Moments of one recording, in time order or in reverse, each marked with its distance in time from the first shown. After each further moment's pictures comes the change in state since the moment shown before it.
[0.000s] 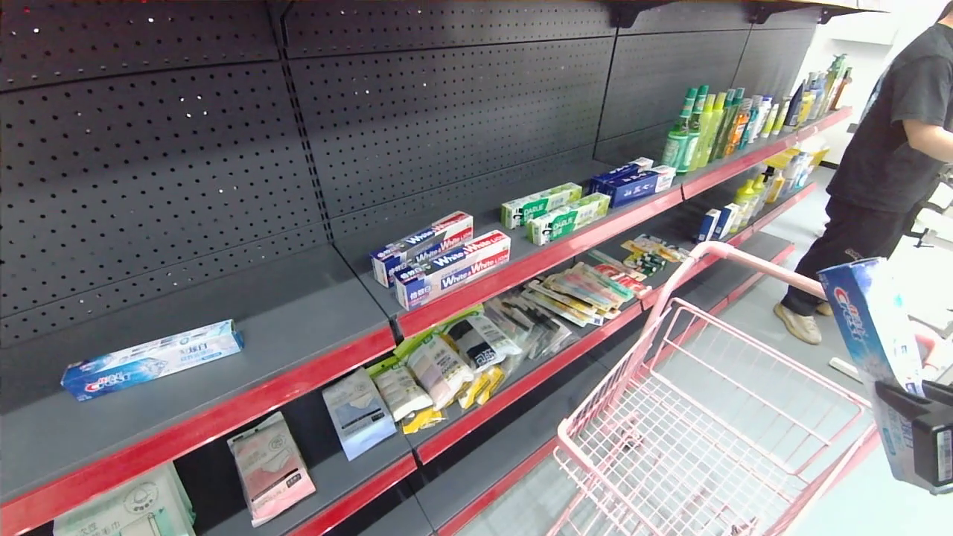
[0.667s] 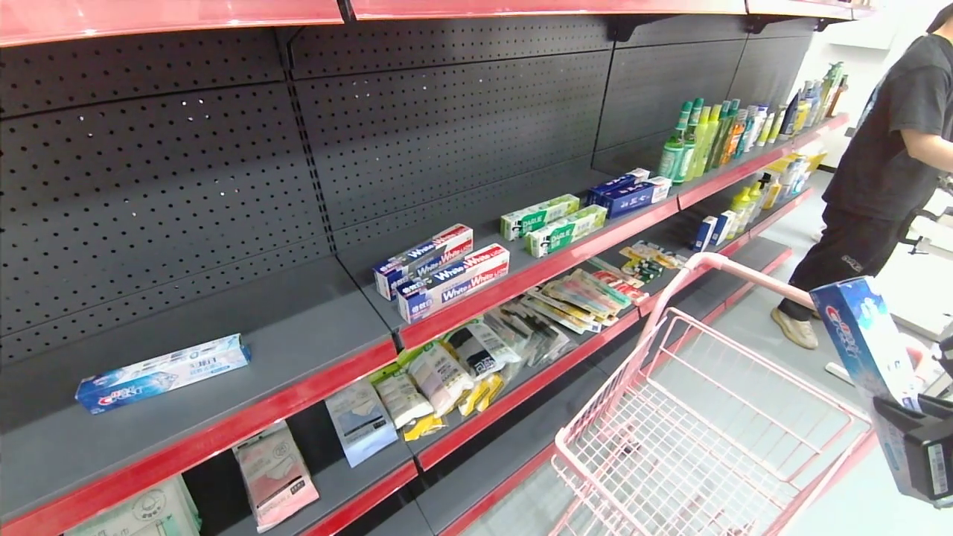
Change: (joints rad) left arm 0.000 0.000 0.000 0.000 0.000 0.000; right arm -0.019 0.021 0.029 0.001 -0.010 -0.049
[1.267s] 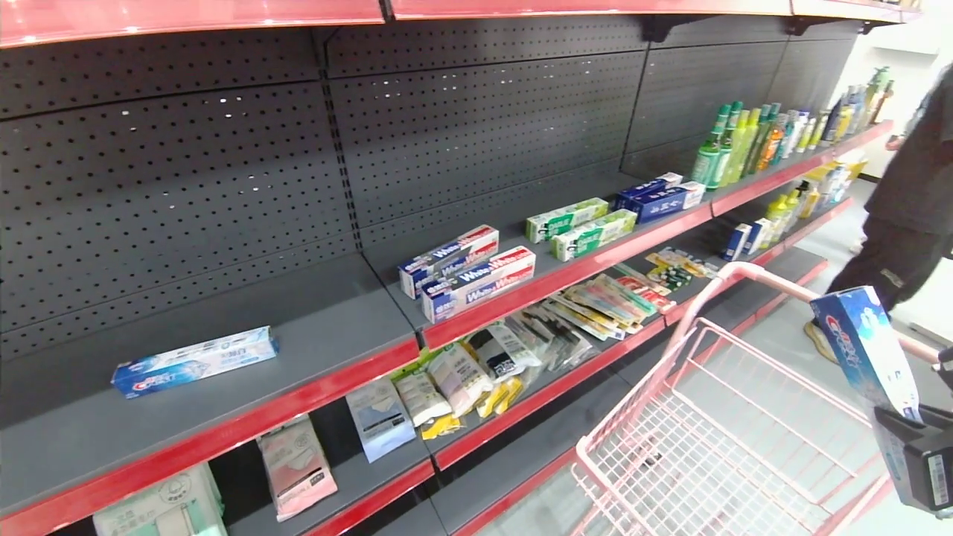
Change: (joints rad) left arm 0.000 0.000 0.000 0.000 0.000 0.000; right arm -0.005 -0.008 0.028 -0.003 0.000 -0.001
